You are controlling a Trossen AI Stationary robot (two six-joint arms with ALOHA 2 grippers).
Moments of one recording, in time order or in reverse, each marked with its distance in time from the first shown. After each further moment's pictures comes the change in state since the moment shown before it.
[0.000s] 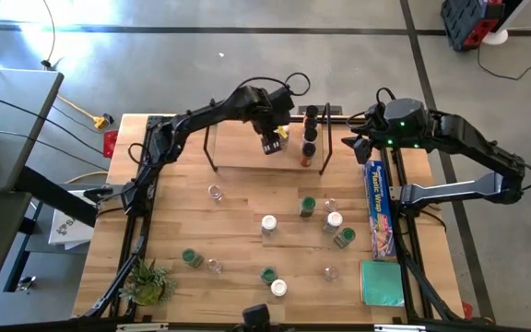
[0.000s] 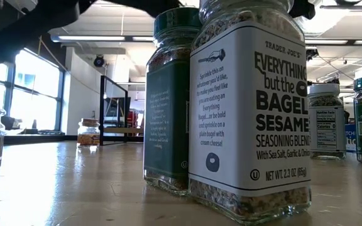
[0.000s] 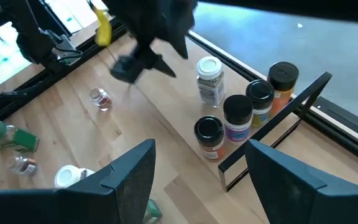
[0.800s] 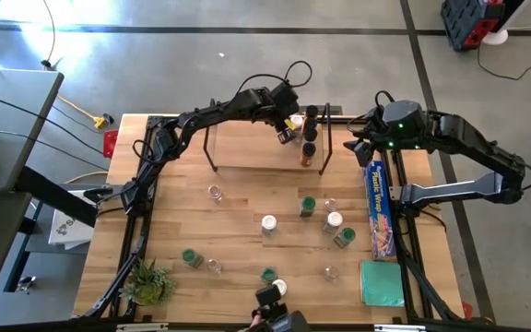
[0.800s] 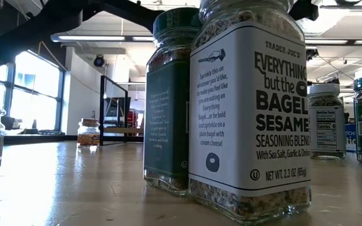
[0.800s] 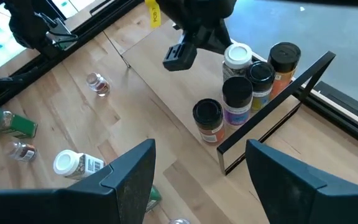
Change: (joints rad) left arm 0.047 0.035 -0.104 0.431 -0.041 -0.021; right arm 0.000 0.000 0.000 -0.058 -0.020 0.016
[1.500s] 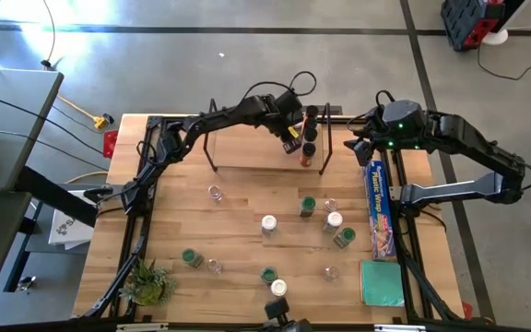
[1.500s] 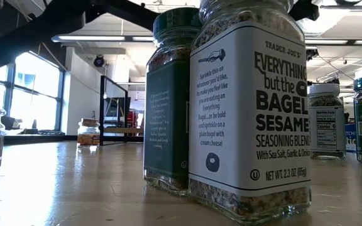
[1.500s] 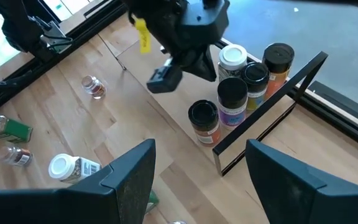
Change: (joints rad) left arm -0.041 0.034 0.000 0.005 0.168 -0.116; right arm 0.000 0.000 0.000 -0.001 0.020 0.011
